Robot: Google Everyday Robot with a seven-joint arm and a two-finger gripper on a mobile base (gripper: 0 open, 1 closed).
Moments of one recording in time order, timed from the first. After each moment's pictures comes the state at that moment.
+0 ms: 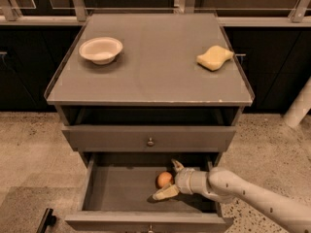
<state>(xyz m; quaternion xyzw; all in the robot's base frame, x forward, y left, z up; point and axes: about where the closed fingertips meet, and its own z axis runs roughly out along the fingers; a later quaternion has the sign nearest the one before) 0.547 -0.057 0.395 -0.42 0.76 0.28 0.41</state>
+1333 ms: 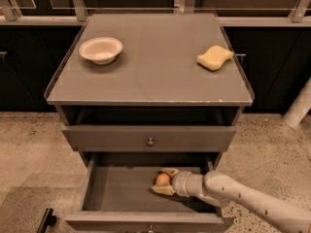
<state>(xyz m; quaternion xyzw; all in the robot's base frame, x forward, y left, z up) 0.548 -0.047 0.376 -0.41 0.76 0.27 0.42</state>
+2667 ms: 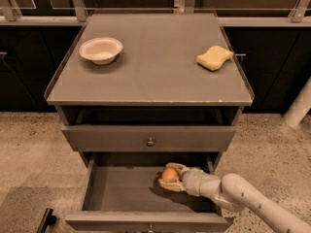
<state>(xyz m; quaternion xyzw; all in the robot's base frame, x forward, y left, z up) 0.536 -0.068 0.446 -0.39 0.71 0.31 0.49</state>
